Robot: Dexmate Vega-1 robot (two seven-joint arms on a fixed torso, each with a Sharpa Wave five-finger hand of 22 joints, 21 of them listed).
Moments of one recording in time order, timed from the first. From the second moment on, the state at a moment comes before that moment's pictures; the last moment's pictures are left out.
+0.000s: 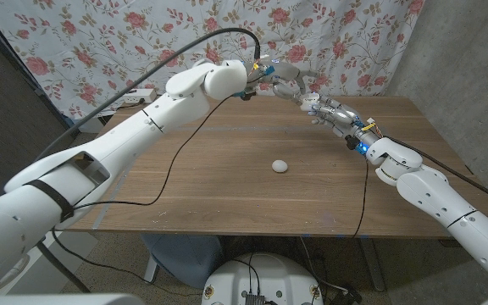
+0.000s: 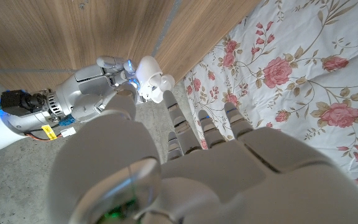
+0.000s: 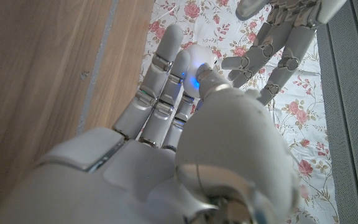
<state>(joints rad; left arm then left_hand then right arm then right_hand) 0.24 0.56 0.83 -1.78 0.59 -0.02 -0.45 0.86 0.11 0.38 -0.16 0.21 0.00 -0.13 0.19 0.19 0.58 -0.19 0.26 0.44 0.14 -0.04 0.21 0.19 0.07 0.18 0.21 0.19 -1.03 -0.74 -0.23 -1.83 0.94 -0.01 0.04 1.37 0.16 0.32 -0.15 0.27 0.52 -0.12 0.21 0.28 0.64 -0.10 0.57 0.39 0.93 -0.12 0.32 0.57 0.95 -0.13 0.82 0.18</state>
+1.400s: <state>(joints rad) 0.23 0.54 0.85 -1.76 0.65 -0.04 -0.43 0.87 0.12 0.38 -0.16 0.21 0.00 -0.13 0.19 0.19 0.58 -0.18 0.25 0.45 0.14 -0.04 0.21 0.19 0.07 0.18 0.21 0.19 -1.03 -0.74 -0.24 -1.83 0.95 -0.01 0.06 1.37 0.16 0.32 -0.15 0.28 0.53 -0.12 0.21 0.28 0.64 -0.10 0.57 0.39 0.93 -0.12 0.32 0.58 0.95 -0.13 0.83 0.18</state>
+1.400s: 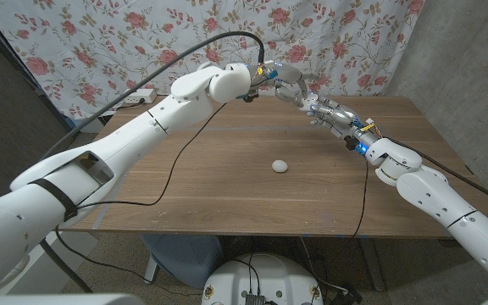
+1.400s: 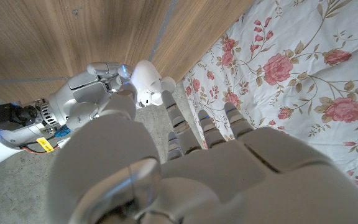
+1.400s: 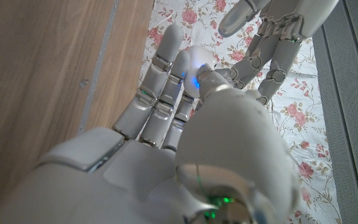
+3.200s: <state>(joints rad) 0.27 0.55 0.85 -1.80 0.74 -0.06 -0.38 0.85 0.14 0.41 -0.15 0.22 0.08 -0.14 0.21 0.19 0.68 -0.21 0.26 0.46 0.22 -0.09 0.23 0.19 0.10 0.17 0.21 0.19 -1.06 -0.75 -0.23 -1.86 0.95 0.00 0.07 1.36 0.16 0.32 -0.15 0.28 0.53 -0.12 0.21 0.28 0.64 -0.10 0.57 0.39 0.94 -0.12 0.30 0.60 0.95 -0.12 0.87 0.18</state>
